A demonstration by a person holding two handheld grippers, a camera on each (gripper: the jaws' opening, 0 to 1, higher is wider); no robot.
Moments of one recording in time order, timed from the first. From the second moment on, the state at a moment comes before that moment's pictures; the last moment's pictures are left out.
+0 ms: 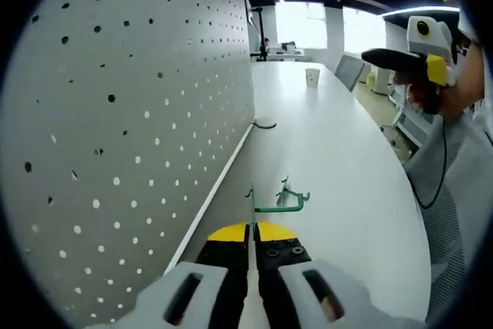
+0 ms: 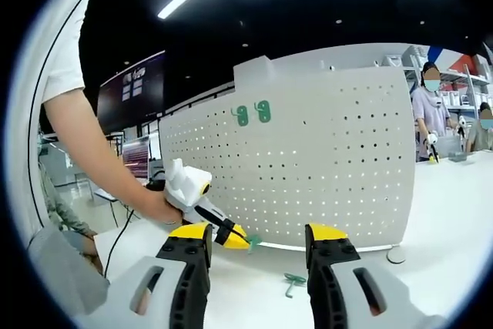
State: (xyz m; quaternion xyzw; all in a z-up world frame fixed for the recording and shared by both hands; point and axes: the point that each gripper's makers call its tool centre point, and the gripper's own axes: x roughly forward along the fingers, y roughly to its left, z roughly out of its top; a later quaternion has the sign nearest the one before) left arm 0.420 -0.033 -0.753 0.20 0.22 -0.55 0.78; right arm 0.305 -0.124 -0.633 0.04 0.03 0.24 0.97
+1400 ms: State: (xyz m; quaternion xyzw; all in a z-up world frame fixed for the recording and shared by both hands) left arm 0.391 -0.001 -0.637 0.06 0.08 -0.46 0.88; right arm 0.297 -0.089 -0.589 0.05 0.00 0.28 0.96
